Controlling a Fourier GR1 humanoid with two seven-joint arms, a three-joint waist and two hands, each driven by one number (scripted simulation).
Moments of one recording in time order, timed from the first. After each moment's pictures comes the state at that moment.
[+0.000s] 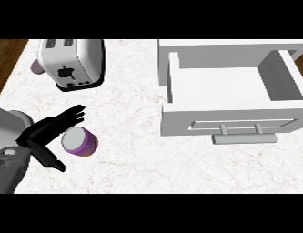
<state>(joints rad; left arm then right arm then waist) -0.42 0.40 0.01 -0.60 -0.04 -0.81 -0.45 0.44 -0.09 -0.65 -2.19 -0.49 0.47 0.14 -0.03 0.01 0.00</state>
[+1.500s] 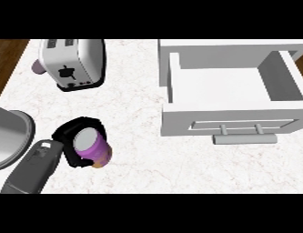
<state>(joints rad) -0.55 0.26 -0.06 -0.40 -0.03 -0.85 -0.45 0.46 -0.06 -0.68 -2.23 -0.55 0.49 0.20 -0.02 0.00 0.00</state>
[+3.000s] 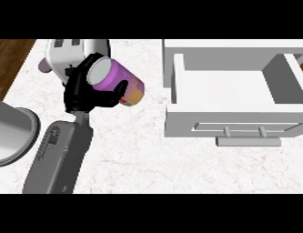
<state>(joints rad) -0.52 0.00 0.04 -1.26 0.27 0.16 -0.02 0.50 0.00 -0.68 -2.29 -0.53 0.46 0.21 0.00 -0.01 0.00</state>
